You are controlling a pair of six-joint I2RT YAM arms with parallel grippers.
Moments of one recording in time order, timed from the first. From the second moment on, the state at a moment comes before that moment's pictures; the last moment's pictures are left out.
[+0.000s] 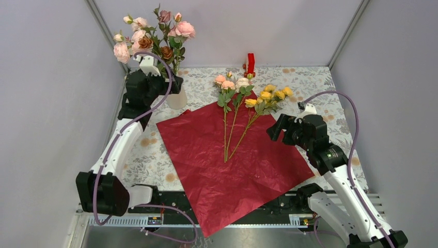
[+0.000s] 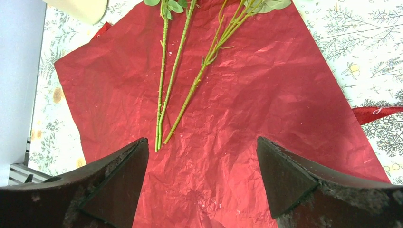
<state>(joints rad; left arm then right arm) -0.12 1.26 1.09 0.04 0.21 -0.22 0.34 0.73 0.75 -0.56 -0.07 0.51</state>
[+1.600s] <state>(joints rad) -0.12 1.03 1.03 -0.37 0.23 -0.24 0.46 1.72 0.88 -0.04 -0.03 0.85</state>
